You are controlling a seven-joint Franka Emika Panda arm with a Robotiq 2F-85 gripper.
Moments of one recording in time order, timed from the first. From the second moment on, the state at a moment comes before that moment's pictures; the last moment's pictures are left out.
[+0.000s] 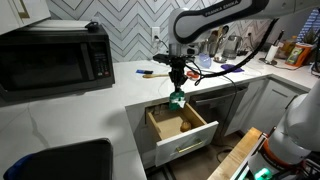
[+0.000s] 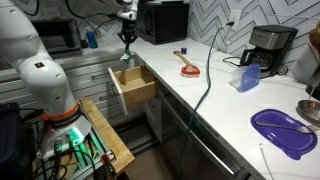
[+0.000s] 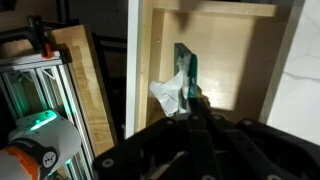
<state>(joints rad) 0.12 -0.11 0.20 -2.12 0.14 1.86 1.99</state>
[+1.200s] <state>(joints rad) 0.20 0.13 0.21 -2.35 -0.09 2.34 2.25</state>
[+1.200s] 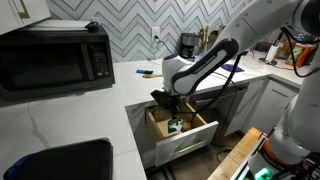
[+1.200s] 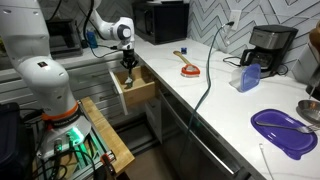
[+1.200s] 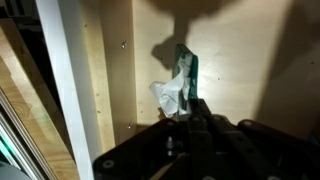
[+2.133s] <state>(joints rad) 0.34 0.33 0.02 -2.29 -0.54 2.48 2.64</state>
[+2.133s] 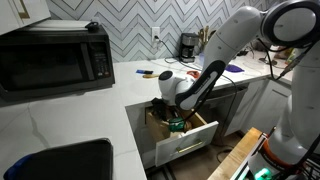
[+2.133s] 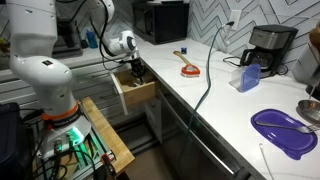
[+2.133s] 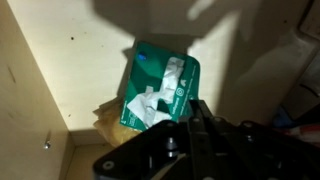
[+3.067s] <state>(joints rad) 0.35 0.21 0.10 -2.31 -0.56 2.49 2.53</state>
